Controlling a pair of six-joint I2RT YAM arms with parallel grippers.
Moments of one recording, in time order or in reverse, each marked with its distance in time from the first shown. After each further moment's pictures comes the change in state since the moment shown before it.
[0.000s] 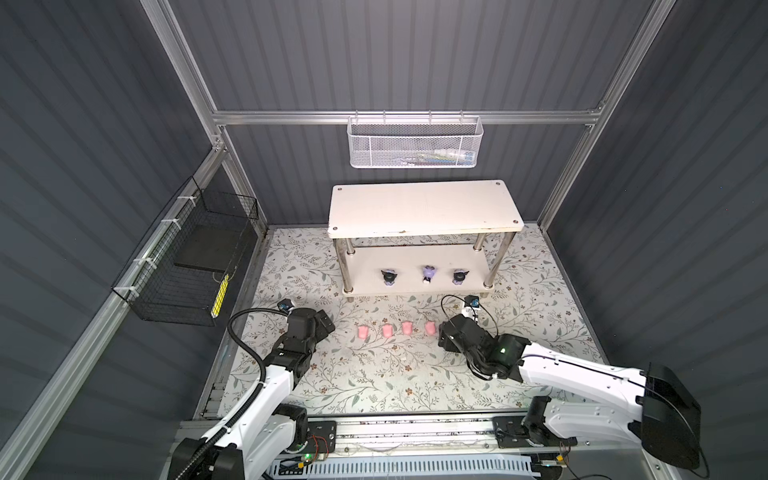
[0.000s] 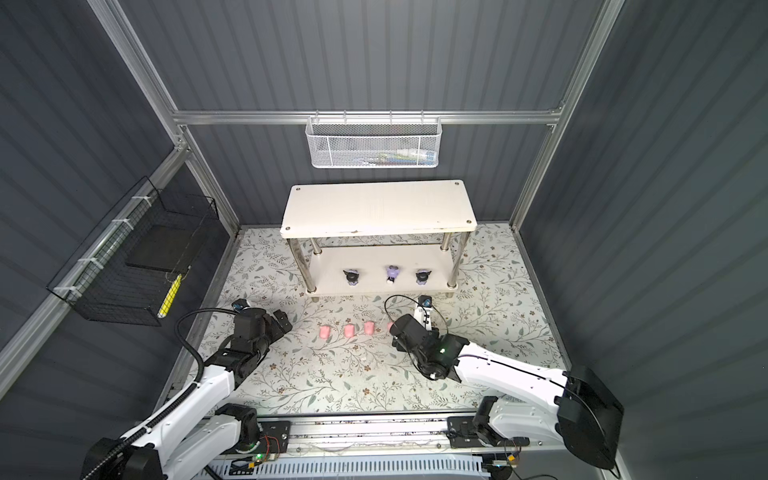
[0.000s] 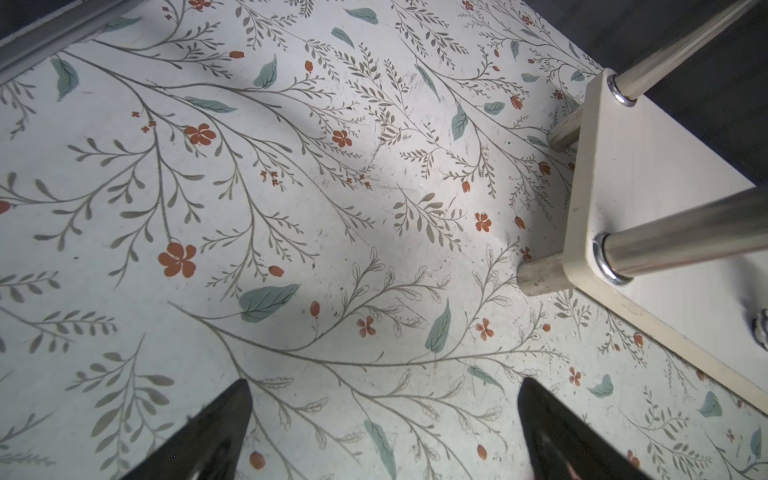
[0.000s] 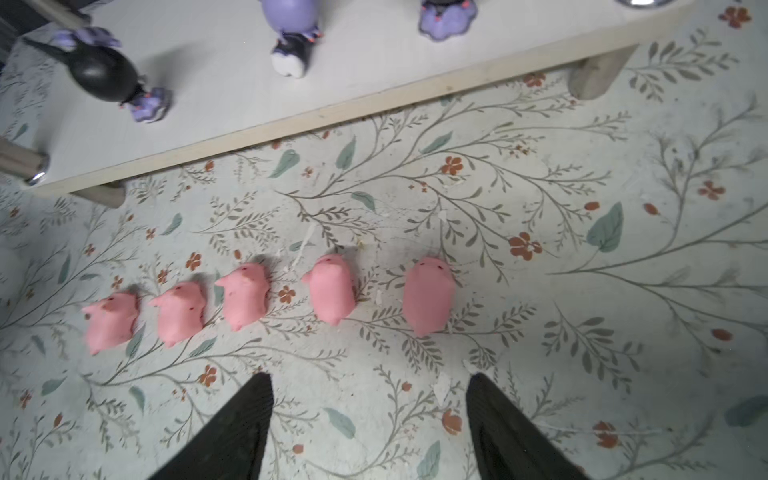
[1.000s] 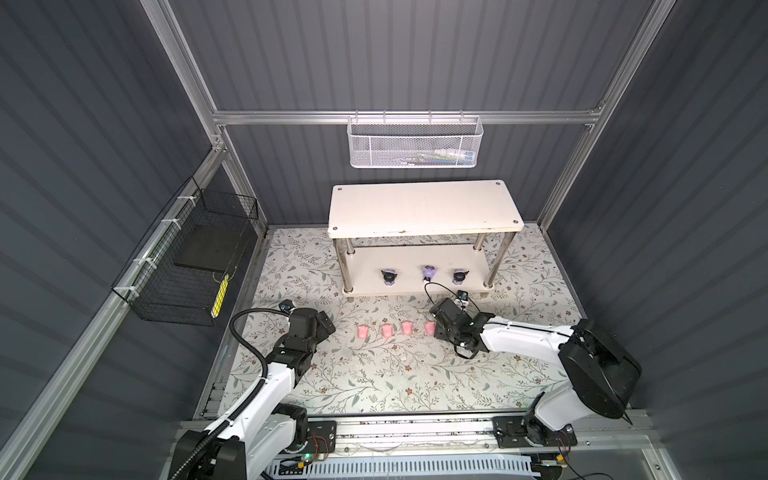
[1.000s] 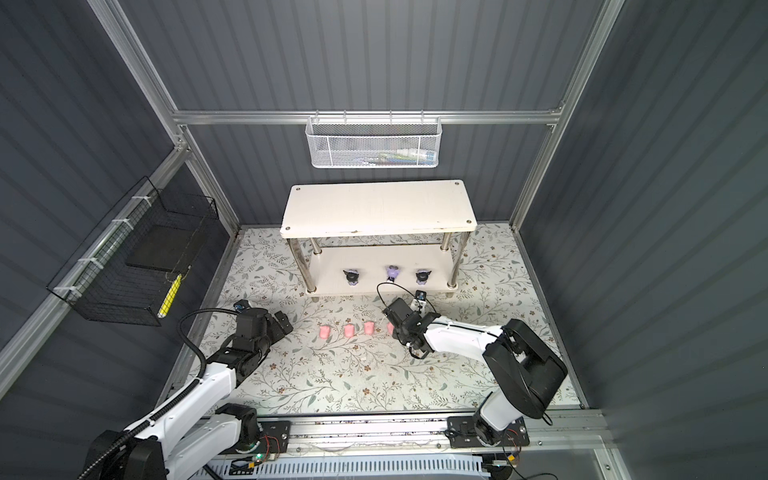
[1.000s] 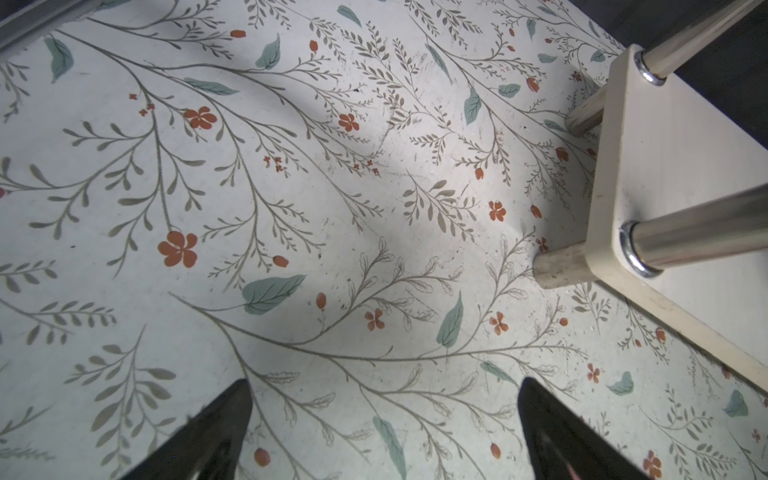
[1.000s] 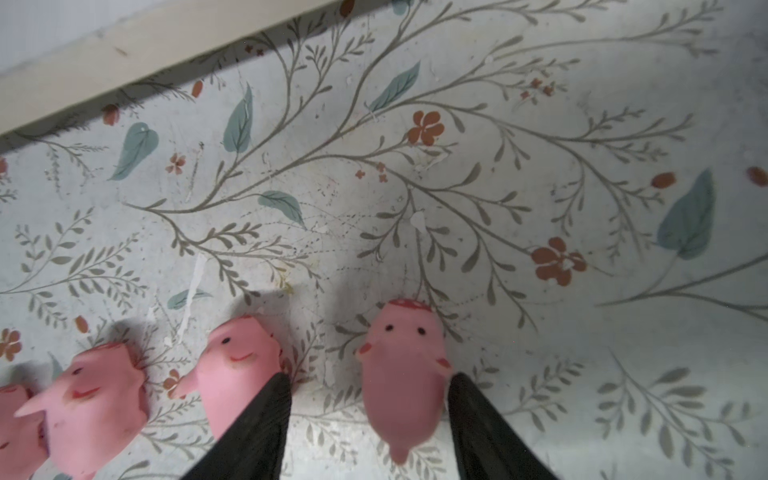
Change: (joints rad) left arm 0.000 0.041 0.000 0.002 0.000 0.000; right arm -0.149 0.393 0.143 0.029 -0.116 0.013
